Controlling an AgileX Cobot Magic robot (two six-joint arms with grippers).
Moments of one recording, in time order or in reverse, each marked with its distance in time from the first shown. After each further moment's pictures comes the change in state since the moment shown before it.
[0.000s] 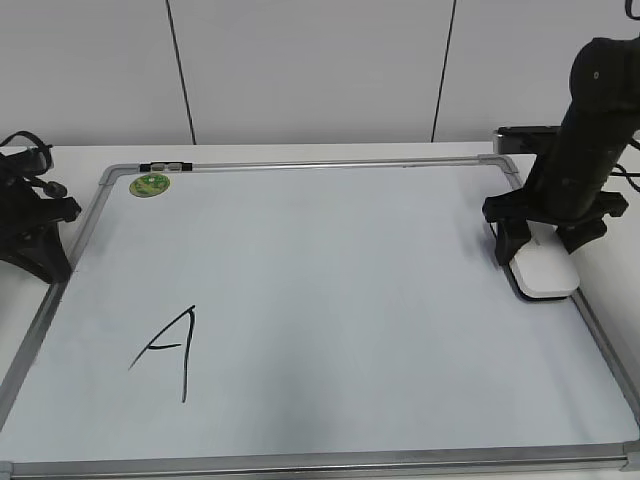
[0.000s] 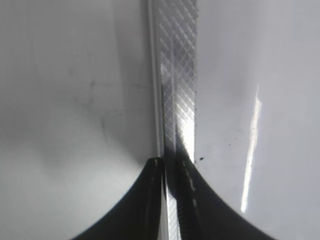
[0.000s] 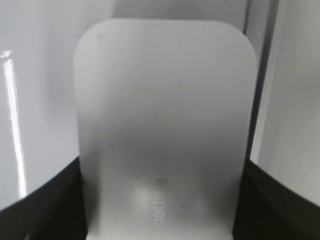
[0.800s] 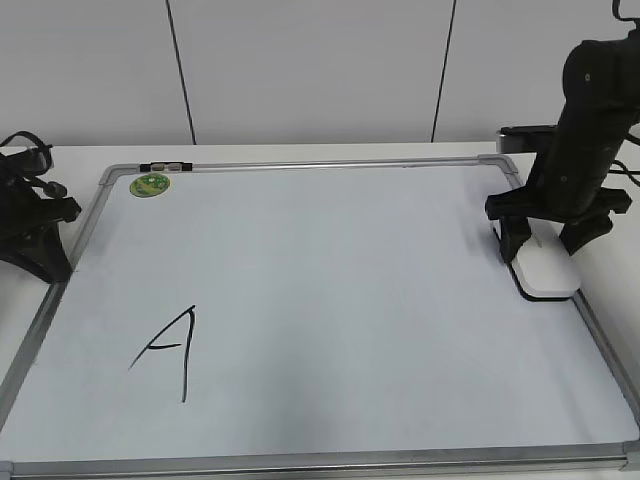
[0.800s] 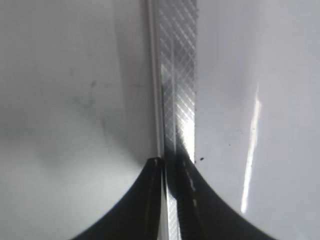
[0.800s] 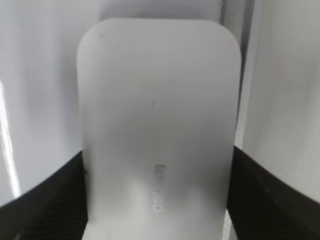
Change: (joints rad) left arm 0.000 0.000 0.000 0.000 -0.003 0.000; right arm 0.000 0.038 -0.052 -0.075 0.029 0.085
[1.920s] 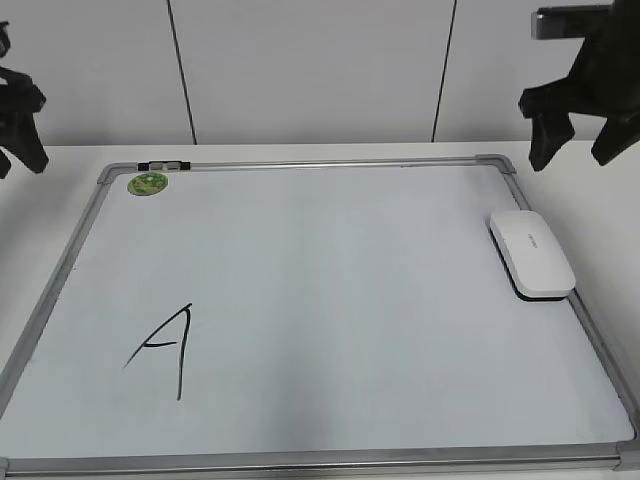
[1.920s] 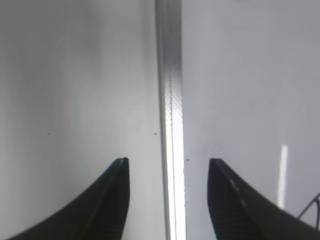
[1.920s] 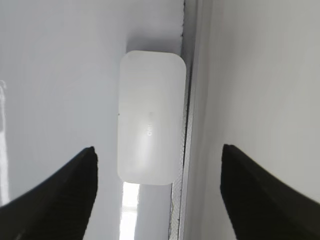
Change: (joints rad) left arm -0.014 -0.130 -0.249 0.071 0.145 -0.085; right arm 0.000 -0.174 -0.168 0.002 0.228 -0.057
